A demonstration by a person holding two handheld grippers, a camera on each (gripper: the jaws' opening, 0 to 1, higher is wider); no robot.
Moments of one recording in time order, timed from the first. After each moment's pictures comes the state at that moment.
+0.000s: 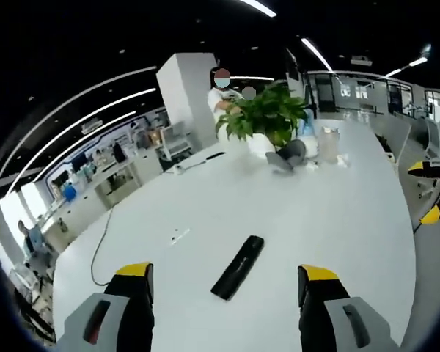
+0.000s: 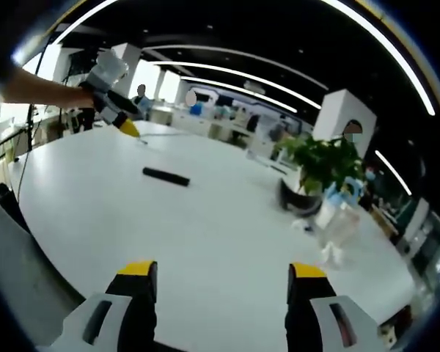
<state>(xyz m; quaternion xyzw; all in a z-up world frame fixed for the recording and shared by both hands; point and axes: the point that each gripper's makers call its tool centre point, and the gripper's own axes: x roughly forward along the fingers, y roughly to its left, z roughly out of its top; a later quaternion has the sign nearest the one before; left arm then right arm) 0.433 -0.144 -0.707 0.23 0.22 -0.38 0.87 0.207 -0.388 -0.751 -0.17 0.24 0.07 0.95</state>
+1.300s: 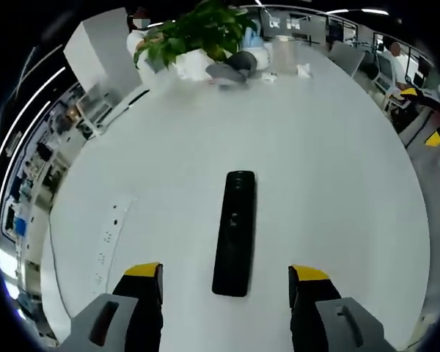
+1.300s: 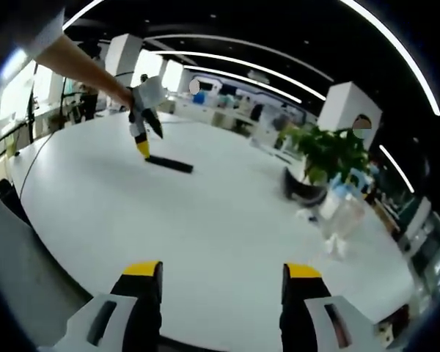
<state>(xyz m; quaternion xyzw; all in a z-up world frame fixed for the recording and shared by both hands) 0.494 -0.155 -0.828 0.38 0.36 -0.49 0.70 0.204 -0.388 -0.766 -0.18 0.28 0.07 0.94</state>
